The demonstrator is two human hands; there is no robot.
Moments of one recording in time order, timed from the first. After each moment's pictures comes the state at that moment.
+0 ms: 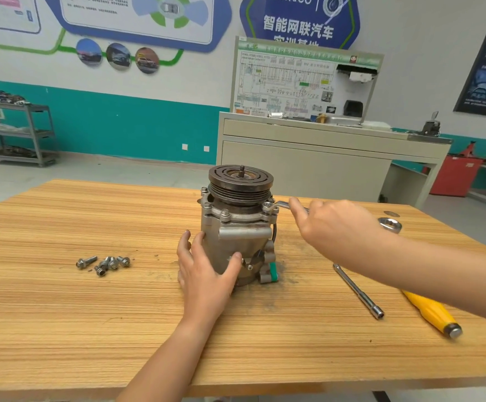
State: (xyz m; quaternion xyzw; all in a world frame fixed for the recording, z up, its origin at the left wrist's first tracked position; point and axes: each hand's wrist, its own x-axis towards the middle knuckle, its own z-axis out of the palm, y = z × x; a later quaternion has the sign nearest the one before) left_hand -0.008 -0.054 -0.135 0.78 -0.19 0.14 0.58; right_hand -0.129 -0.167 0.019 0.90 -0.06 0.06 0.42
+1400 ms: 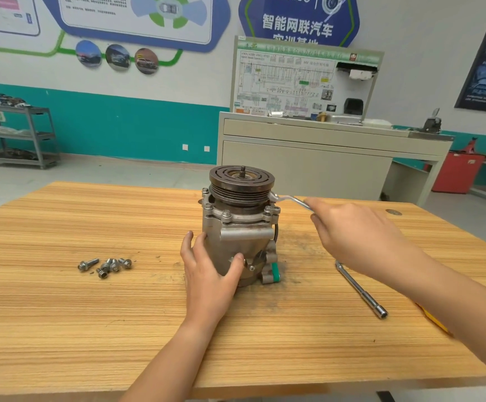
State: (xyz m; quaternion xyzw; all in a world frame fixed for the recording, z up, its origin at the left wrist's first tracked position) left_hand -0.008 -0.053 -0.137 0.76 -0.22 0.13 0.60; right_hand -0.134 -0.198 0.001 0.96 -0.11 0.23 0.15
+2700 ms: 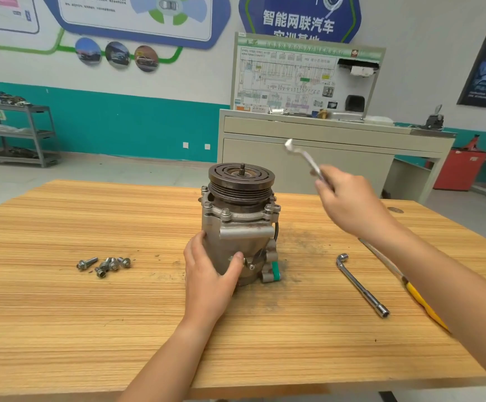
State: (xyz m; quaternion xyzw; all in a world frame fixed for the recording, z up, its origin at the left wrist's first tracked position) left_hand -0.007 -0.053 -0.134 0.75 -0.22 0.11 0.61; right_hand -0.102 -0.221 0.014 0.93 -0.13 0.34 -0.10
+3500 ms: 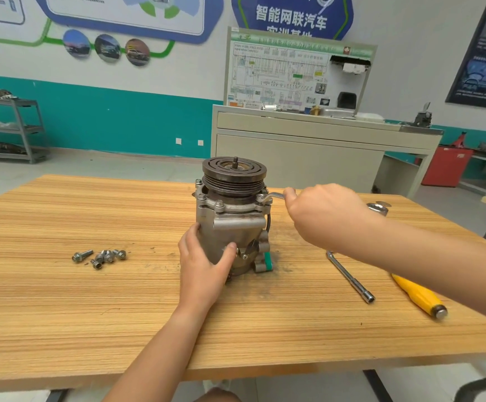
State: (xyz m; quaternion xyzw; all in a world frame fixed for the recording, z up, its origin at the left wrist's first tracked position) left_hand -0.002 -0.052 -0.137 0.75 -0.21 0.10 0.62; right_hand -0.119 -0.170 0.022 0.91 -0.09 0.07 0.39
